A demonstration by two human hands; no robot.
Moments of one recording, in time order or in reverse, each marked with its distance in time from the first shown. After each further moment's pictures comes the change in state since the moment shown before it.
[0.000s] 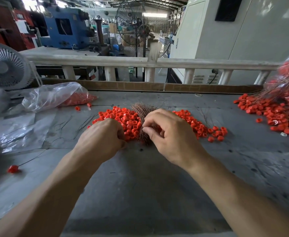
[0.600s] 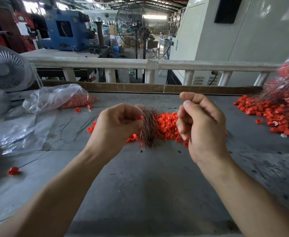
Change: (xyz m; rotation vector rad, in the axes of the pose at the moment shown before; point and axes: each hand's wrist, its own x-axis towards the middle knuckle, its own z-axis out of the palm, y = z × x) left_hand -0.003 0.021 0.004 -0.998 0.140 0.144; right_hand 0.004 -0.008 -0.031 0.984 0.457 0.499
